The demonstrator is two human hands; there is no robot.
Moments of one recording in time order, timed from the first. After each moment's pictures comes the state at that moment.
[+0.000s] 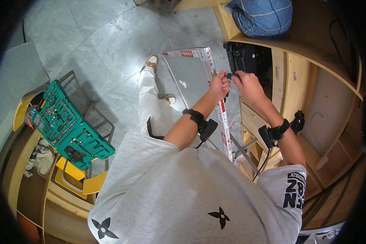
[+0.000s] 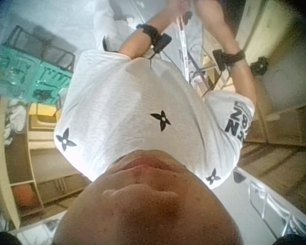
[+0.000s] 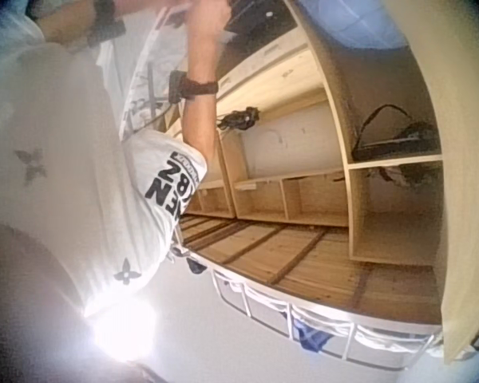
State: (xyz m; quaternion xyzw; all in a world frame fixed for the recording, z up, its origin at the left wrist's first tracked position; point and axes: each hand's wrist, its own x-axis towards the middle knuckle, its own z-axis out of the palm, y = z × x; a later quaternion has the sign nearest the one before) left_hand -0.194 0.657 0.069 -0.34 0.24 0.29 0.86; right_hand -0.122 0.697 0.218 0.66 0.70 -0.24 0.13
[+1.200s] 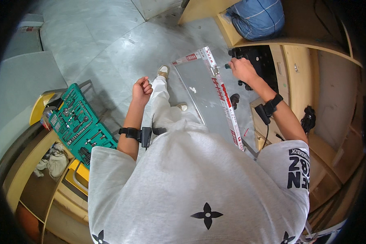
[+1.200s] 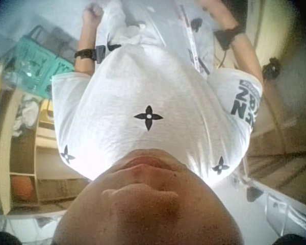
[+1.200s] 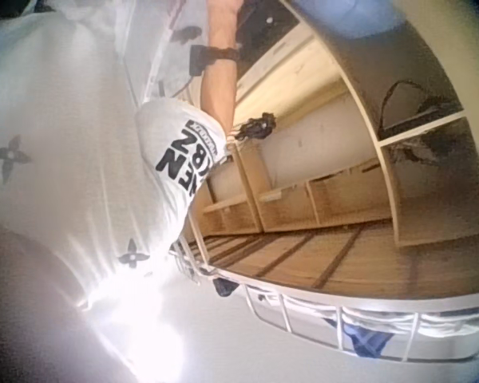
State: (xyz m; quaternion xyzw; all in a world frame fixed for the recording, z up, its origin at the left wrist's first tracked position) left_hand -0.516 0.655 0.065 -0.10 0.43 0.41 0.80; right_hand -0.112 0.695 0.209 0.61 0.73 -0.23 0.22
